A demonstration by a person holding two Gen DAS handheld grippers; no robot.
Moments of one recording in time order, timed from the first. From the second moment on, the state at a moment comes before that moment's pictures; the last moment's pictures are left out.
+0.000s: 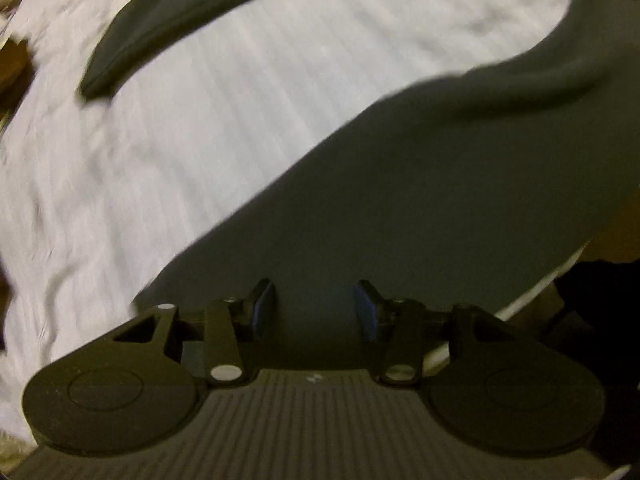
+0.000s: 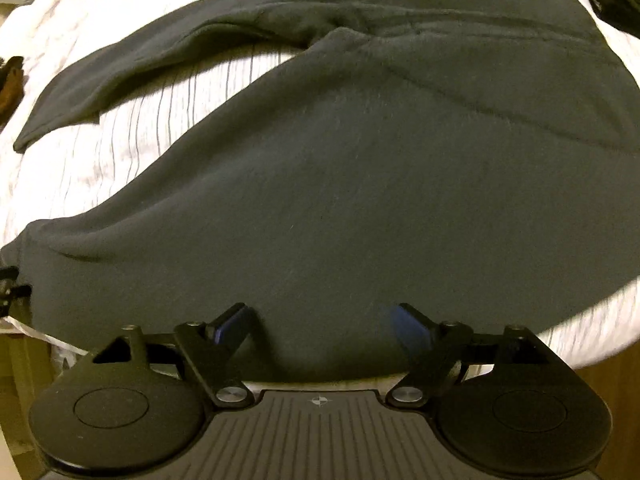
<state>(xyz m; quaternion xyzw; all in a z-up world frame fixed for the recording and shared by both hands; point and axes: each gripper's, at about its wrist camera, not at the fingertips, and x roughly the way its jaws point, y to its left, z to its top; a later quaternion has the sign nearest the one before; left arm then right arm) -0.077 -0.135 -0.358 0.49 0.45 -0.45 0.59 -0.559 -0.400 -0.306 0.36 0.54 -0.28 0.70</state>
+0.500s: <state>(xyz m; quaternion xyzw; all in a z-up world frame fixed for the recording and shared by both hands) -0.067 -0.073 -0.270 0.43 0.43 -0.47 0.64 -0.544 -0.351 -0.222 0.33 0.51 -0.35 0.71</state>
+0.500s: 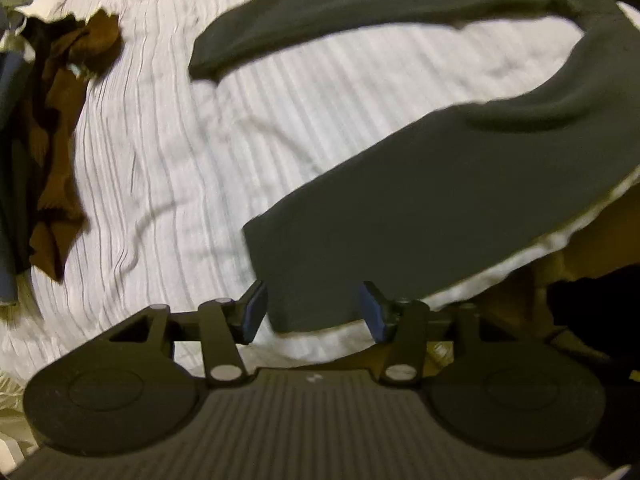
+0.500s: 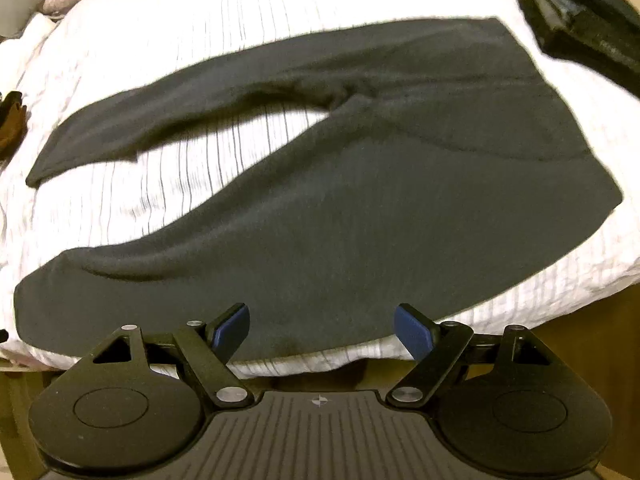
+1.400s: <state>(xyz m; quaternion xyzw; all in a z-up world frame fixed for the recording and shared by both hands) -0.164 -0.170 -0.233 0.47 0.34 -0.54 0.60 -0.583 -0.400 -0.198 0.27 0.52 -0.37 0.72</state>
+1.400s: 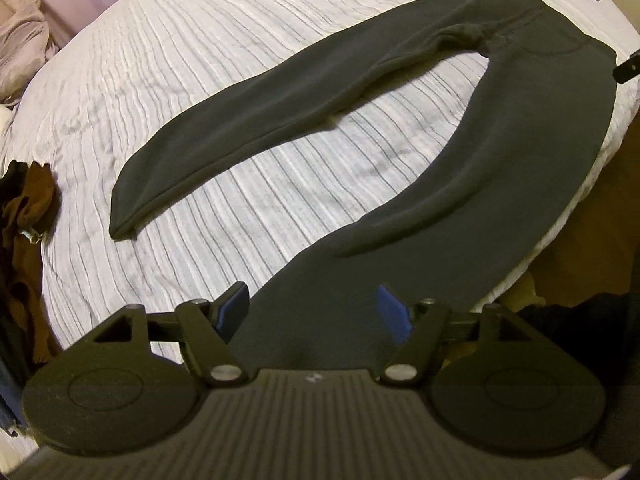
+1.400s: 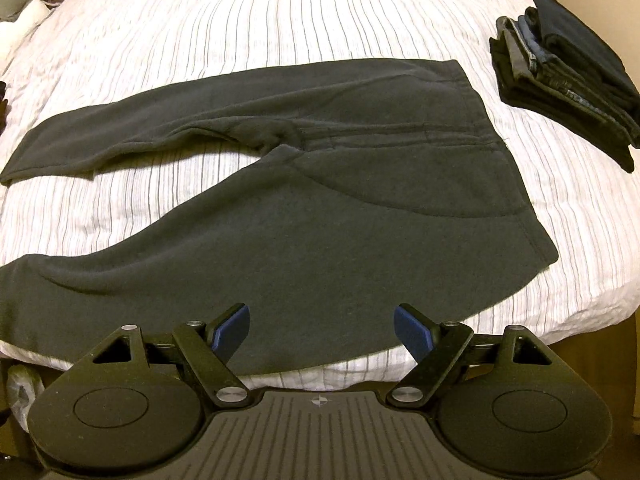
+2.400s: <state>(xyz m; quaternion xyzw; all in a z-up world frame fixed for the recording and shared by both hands) -0.228 -0.099 -0.334 0.63 0.19 -0.53 0.53 -0.611 -0.370 -0.227 0.01 0.57 -0.27 0.77</state>
